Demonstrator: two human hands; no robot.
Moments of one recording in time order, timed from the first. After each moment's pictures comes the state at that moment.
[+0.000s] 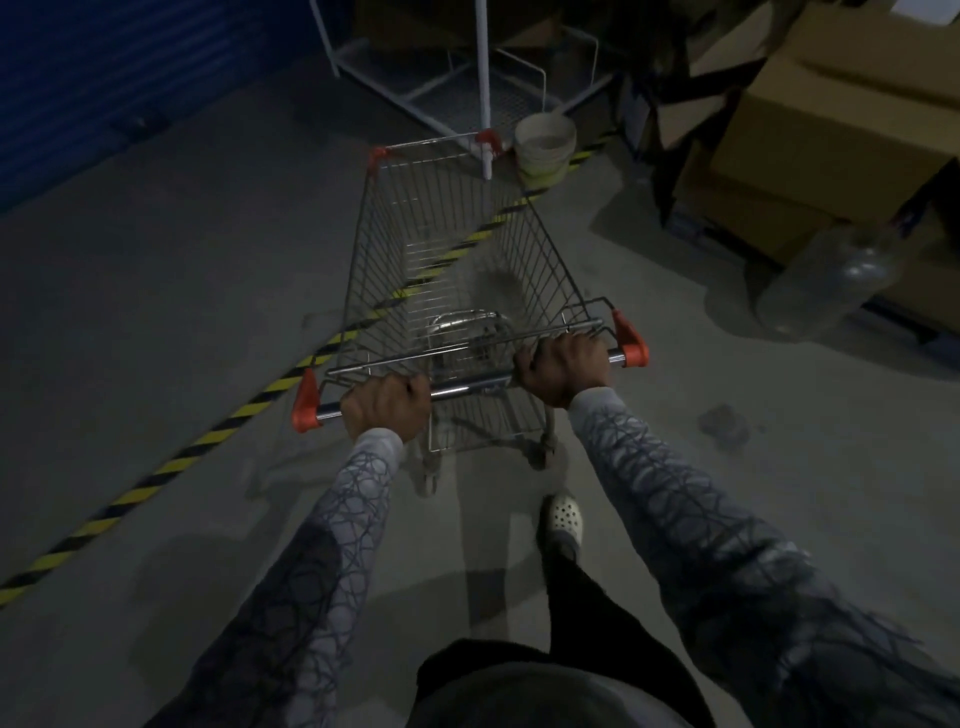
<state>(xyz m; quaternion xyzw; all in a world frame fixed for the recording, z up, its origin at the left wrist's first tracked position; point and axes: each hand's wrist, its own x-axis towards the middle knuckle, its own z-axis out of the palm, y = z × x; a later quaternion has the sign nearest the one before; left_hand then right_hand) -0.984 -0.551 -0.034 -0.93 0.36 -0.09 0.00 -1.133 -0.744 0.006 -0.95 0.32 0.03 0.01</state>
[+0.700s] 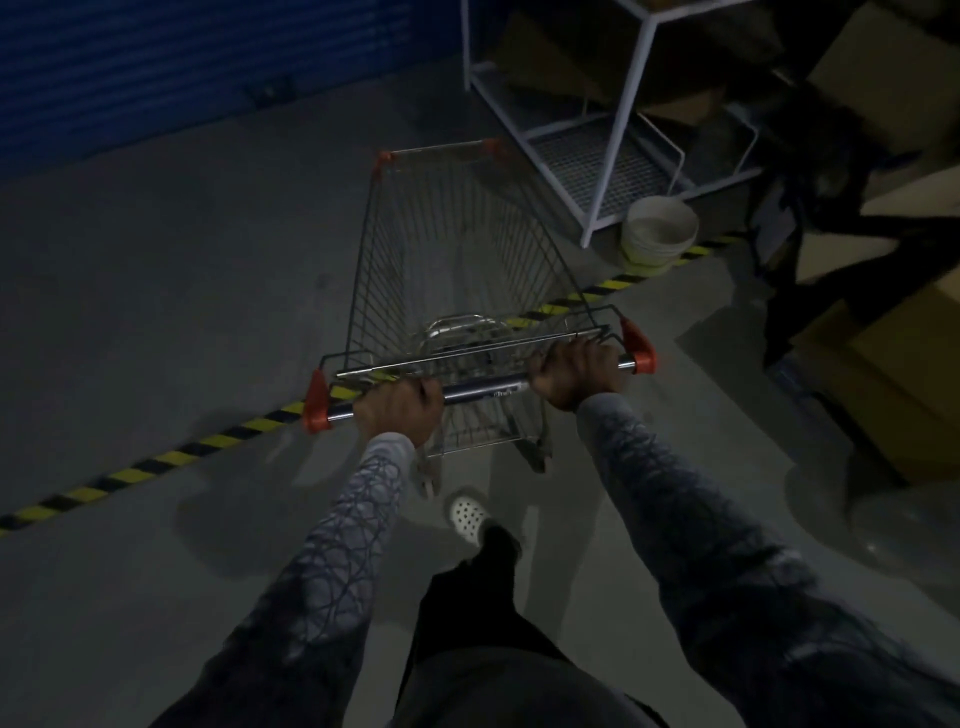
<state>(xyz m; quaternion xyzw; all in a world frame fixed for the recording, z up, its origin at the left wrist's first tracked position) -0.744 -0.787 -0.024 -0.98 0.18 -0.02 -0.01 -0.821 -1.002 0.010 -0.97 0.22 0.05 -0.01</state>
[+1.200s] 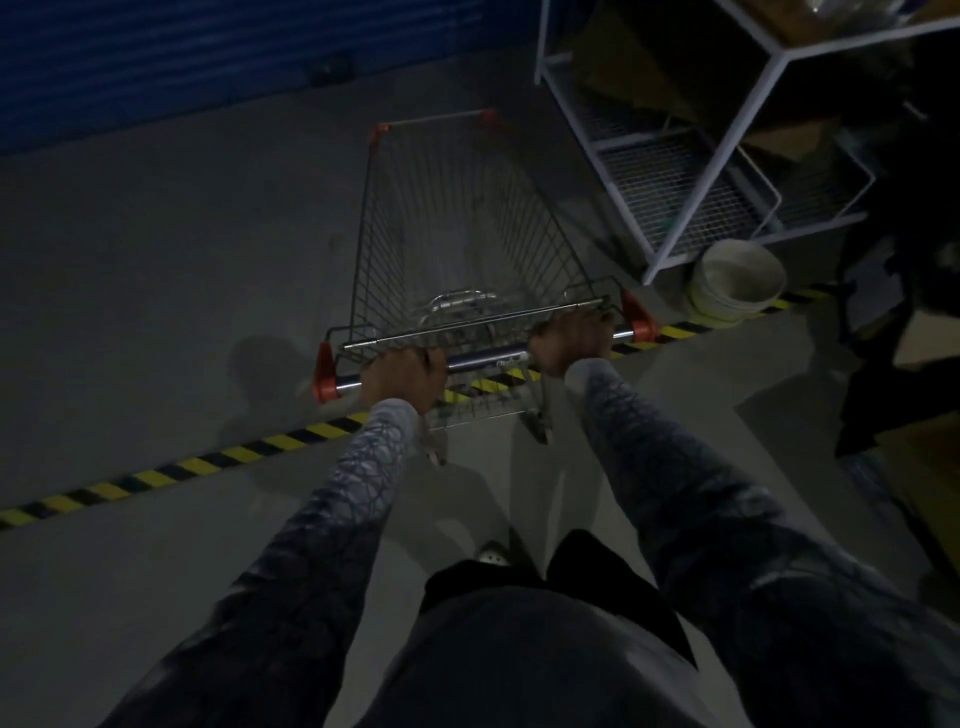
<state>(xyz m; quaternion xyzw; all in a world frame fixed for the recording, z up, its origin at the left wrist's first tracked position) -0.472 -0.840 -0.013 -0.99 0.15 0.03 0.03 -0.508 -1.058 0.013 -0.97 0.21 0.10 0.04</state>
